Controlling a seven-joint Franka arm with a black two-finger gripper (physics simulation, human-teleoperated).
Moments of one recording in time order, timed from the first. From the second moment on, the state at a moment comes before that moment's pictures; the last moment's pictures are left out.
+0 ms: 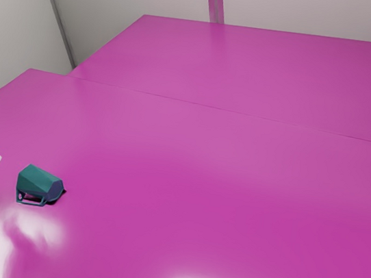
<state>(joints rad) 0.62 -0.20 0.27 -2.42 -0.57 2.15 1.13</state>
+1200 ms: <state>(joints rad) 0.61 -0.09 0.21 -2.53 -1.05 2.31 1.64</state>
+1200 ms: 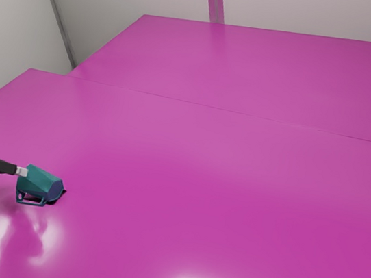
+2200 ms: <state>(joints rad) 0.61 -0.10 0.13 -2.58 -1.15 2.28 1.80</state>
